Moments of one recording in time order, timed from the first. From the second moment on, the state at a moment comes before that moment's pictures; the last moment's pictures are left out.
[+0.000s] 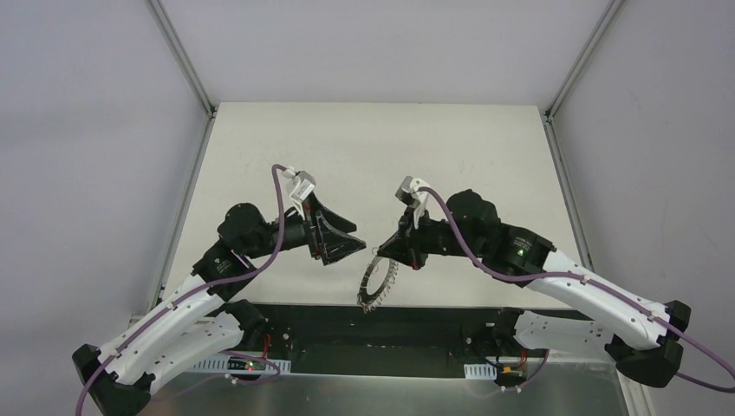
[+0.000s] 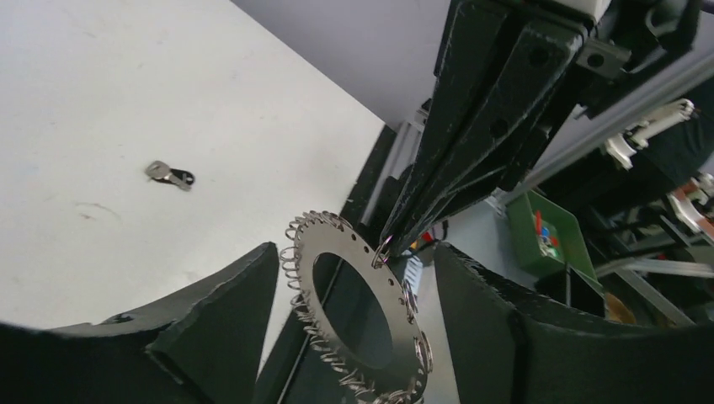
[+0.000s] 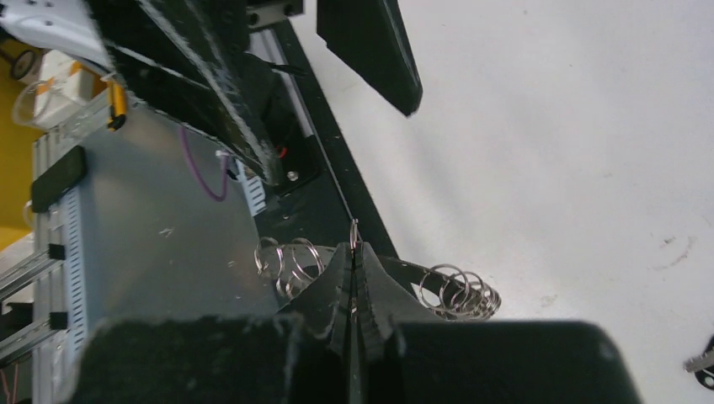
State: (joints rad) left arm -0.72 0.68 0.68 0.03 0.47 -0.58; right arm 1.05 0.96 1.02 -0.45 -0.24 0.27
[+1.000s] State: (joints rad) left arm -0.72 0.71 0.66 0.27 0.80 -0.69; right arm 1.06 0.97 1.11 -0.37 -0.45 0.28
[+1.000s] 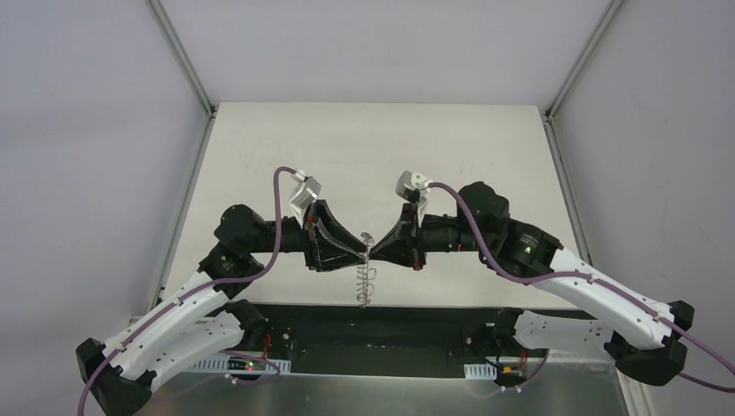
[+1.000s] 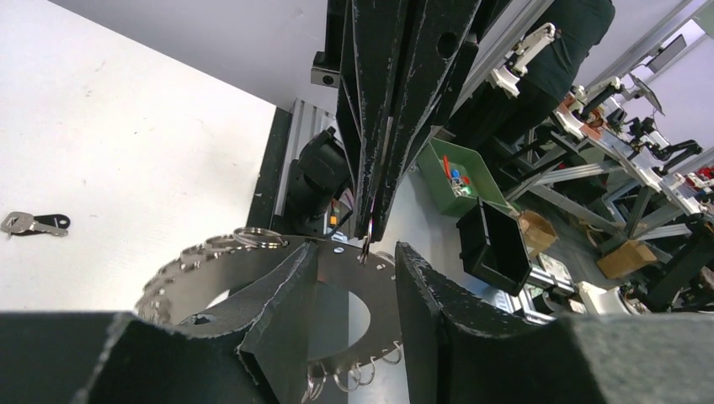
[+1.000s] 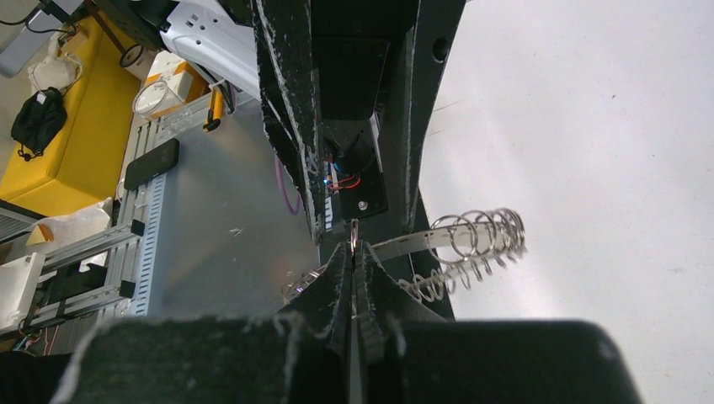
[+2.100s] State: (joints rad) left arm -0.72 0.70 0.62 0.36 0.84 -0.71; right arm 1.06 0.99 1.11 -0.33 -0.46 0.29
